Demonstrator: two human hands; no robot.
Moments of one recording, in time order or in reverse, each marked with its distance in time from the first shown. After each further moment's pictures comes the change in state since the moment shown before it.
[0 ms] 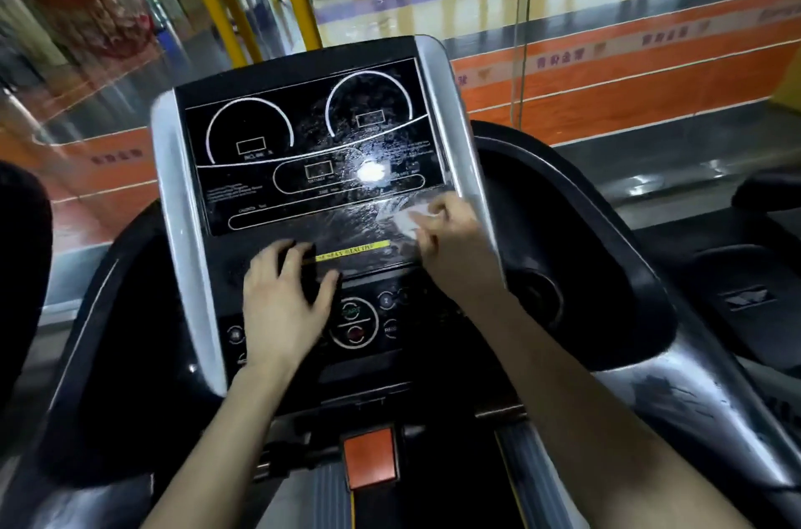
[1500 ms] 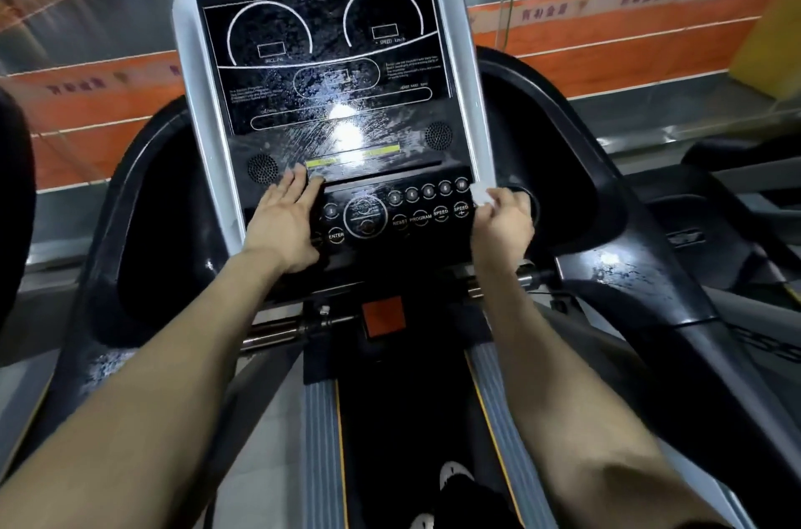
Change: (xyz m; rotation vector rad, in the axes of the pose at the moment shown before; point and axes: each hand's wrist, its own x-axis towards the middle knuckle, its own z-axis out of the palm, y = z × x) left_hand -0.025 -0.050 -0.024 0.321 -0.595 0.193; right_hand -0.117 -0.013 -0.025 -0.154 0.102 0.793
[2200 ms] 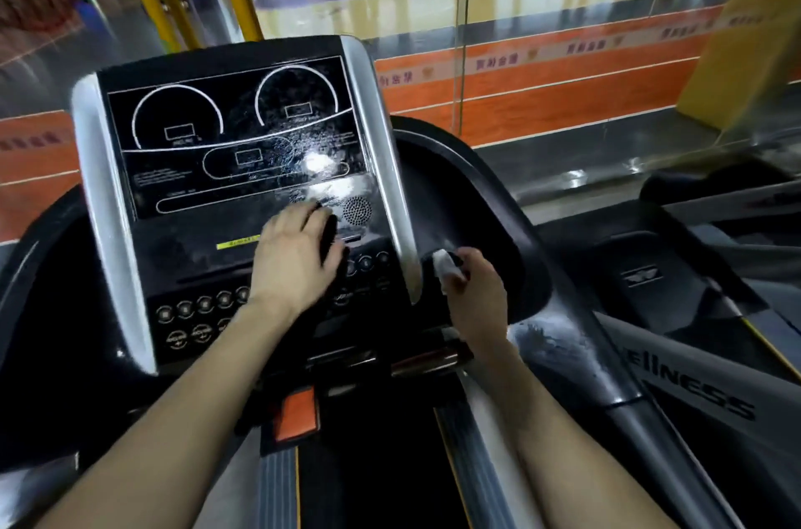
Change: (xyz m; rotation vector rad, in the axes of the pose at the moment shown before) left_hand 0.065 0.134 -0.043 -0.130 0.470 0.089; right_hand 0.067 0.061 -0.052 0.146 -0.277 -0.103
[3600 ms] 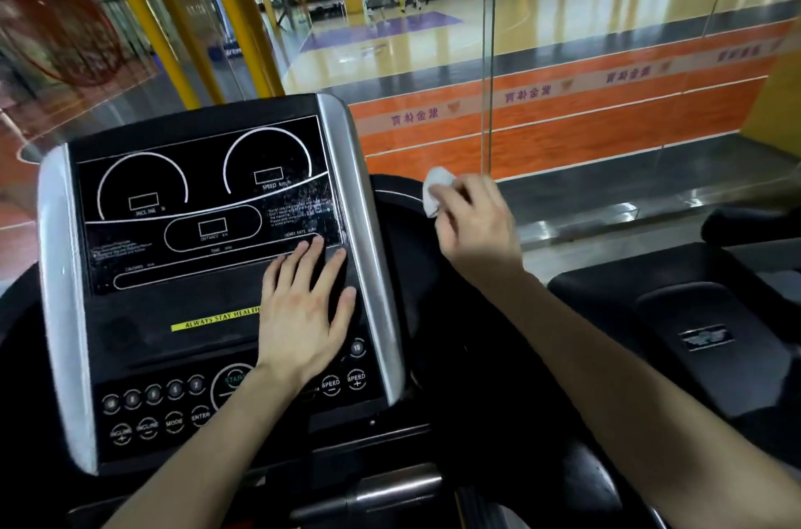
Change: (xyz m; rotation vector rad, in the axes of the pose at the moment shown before) left_hand 0.052 0.039 0.052 0.100 0.075 -0.035; right_hand 0.206 -0.044 -0.020 -0.202 0.227 -0.800
